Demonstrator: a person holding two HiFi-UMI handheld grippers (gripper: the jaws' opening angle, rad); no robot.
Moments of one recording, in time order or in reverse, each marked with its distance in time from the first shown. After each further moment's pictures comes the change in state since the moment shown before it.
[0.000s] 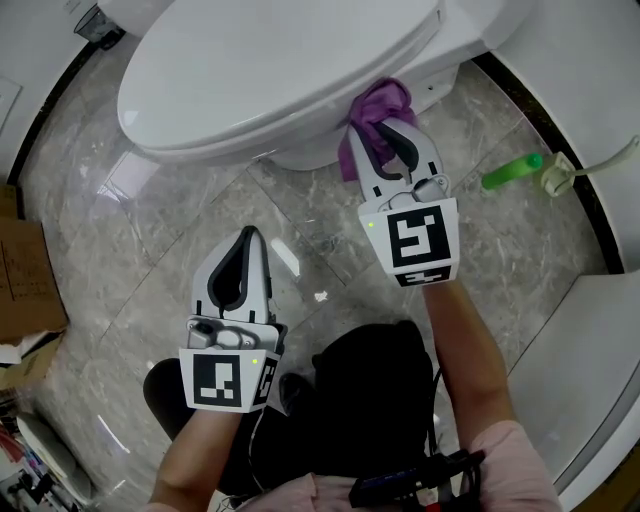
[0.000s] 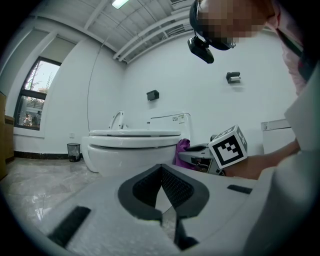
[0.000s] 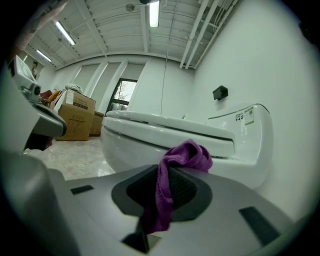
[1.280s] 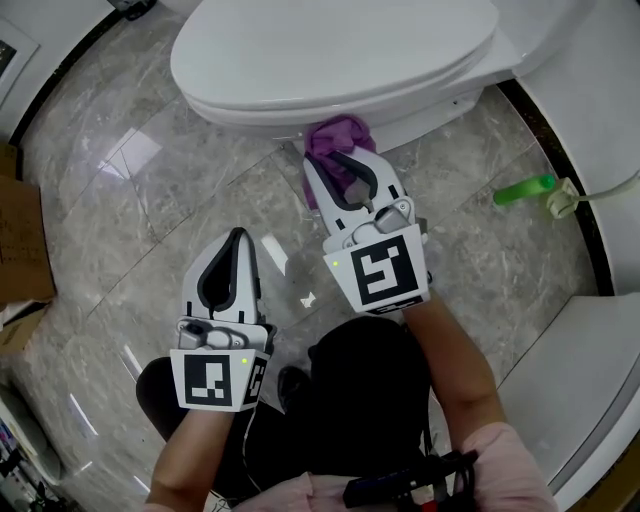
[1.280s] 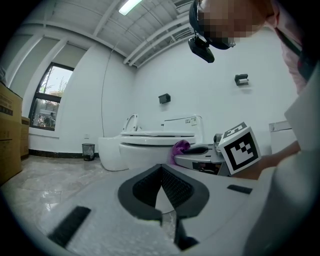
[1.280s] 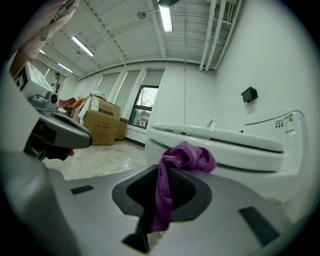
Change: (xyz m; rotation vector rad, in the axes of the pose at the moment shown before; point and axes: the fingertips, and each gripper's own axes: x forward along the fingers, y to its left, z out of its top) left arm -0.059 0.059 -0.010 -0.028 -0.023 0.115; right arm 0.010 0.136 0.041 -0.043 -0.043 0.245
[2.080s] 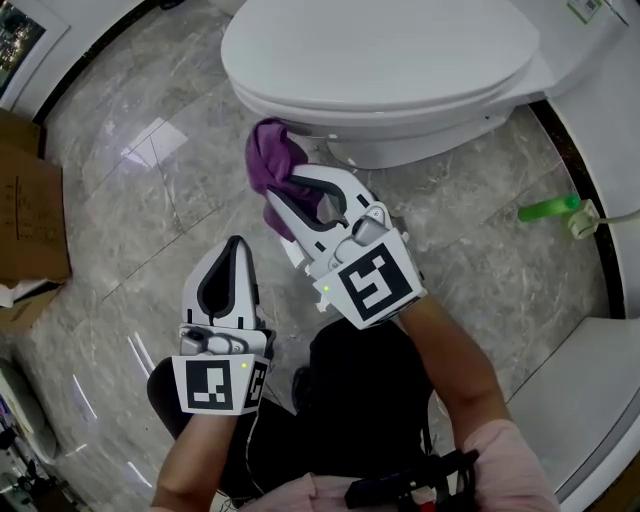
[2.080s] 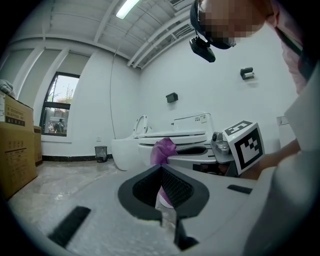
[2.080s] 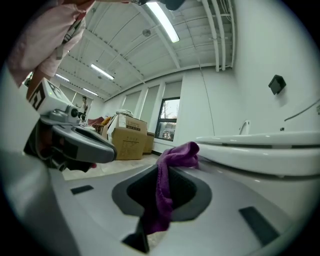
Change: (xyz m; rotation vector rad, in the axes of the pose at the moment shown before) left arm -0.034 0.047 -0.001 0.030 0.024 0.109; right arm 0.032 0.097 0.042 0.014 -0.164 0.338
